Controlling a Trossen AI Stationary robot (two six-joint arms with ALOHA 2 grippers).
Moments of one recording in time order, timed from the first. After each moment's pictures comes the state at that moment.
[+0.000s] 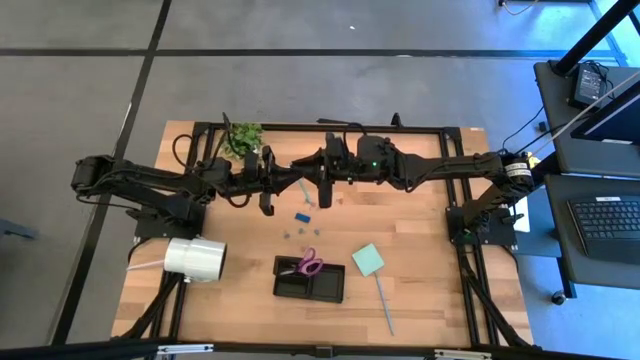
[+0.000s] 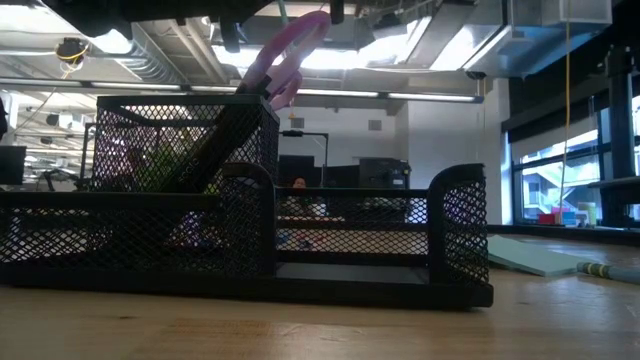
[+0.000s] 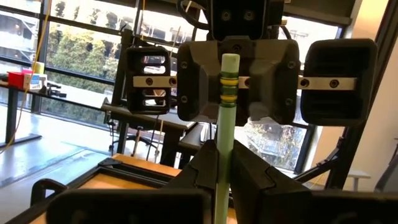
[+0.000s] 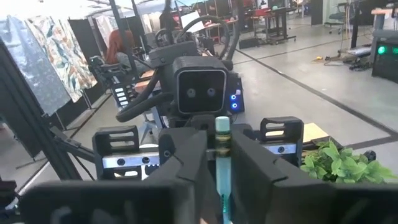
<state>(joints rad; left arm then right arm) 0.07 1.11 0.55 0.80 -0.09 -0.22 -0.04 1.64 1.37 0.27 -0.01 0.20</state>
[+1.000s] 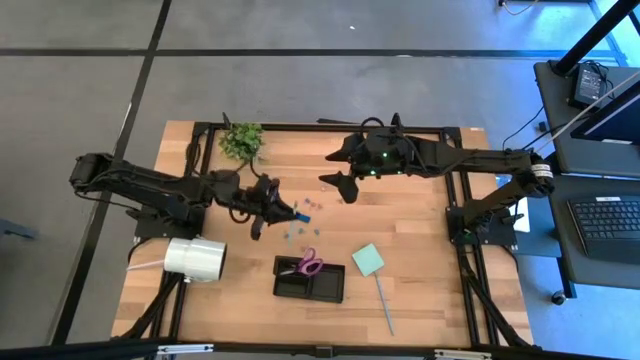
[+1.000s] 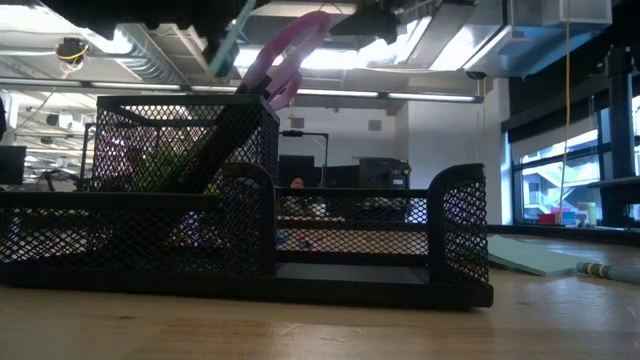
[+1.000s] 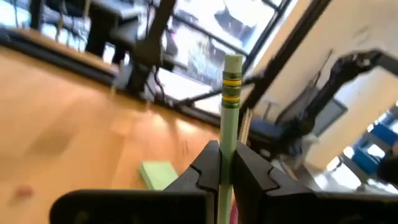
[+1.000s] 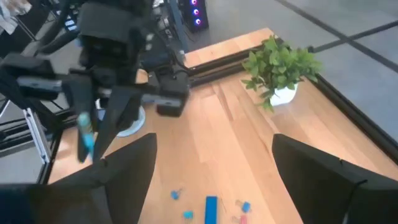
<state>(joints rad) -0.06 1.08 0.55 0.46 0.15 -0.49 -0.10 1.48 1.37 -0.31 0.02 0.26</state>
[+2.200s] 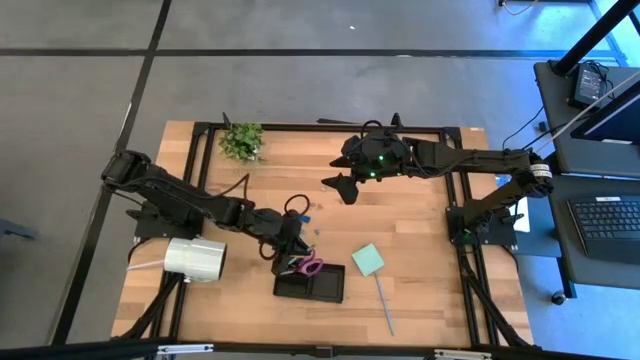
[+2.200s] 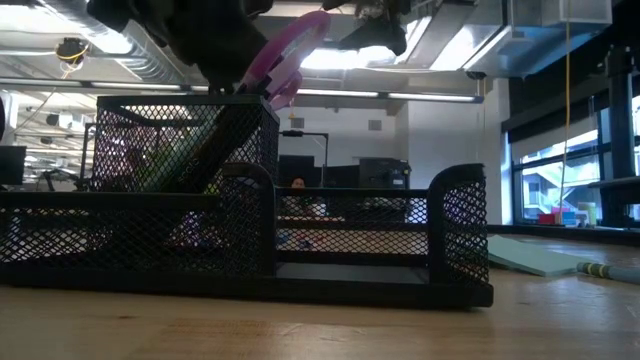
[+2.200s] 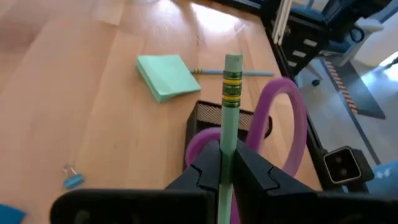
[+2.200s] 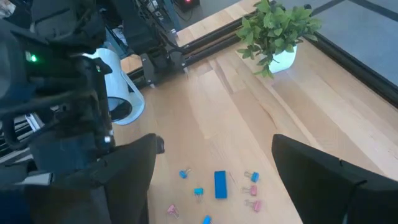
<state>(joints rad) -0.25 1.45 0.78 0.14 0.03 -0.40 -0.10 1.48 1.37 -0.40 0.02 0.39</state>
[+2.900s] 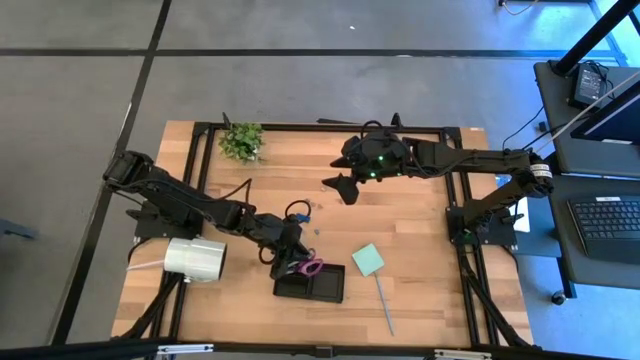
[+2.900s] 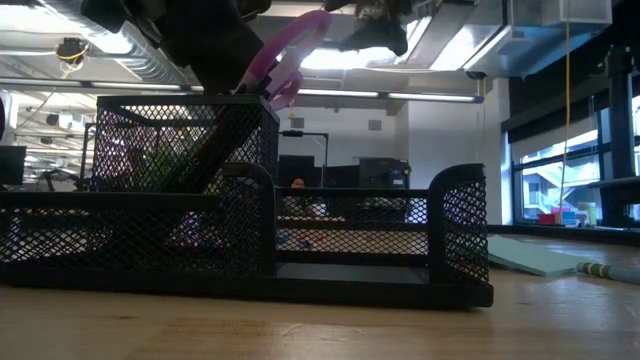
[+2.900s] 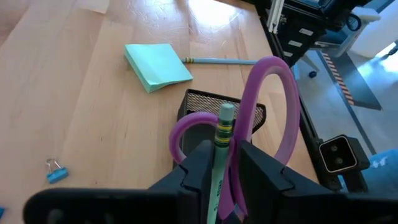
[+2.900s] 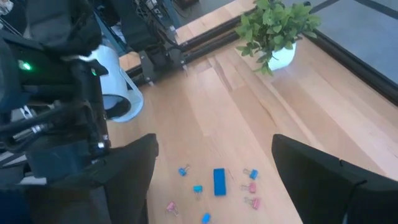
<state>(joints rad) -0.28 1.47 0.78 0.14 0.03 -0.41 -0.10 1.48 1.37 -0.42 0.02 0.39</state>
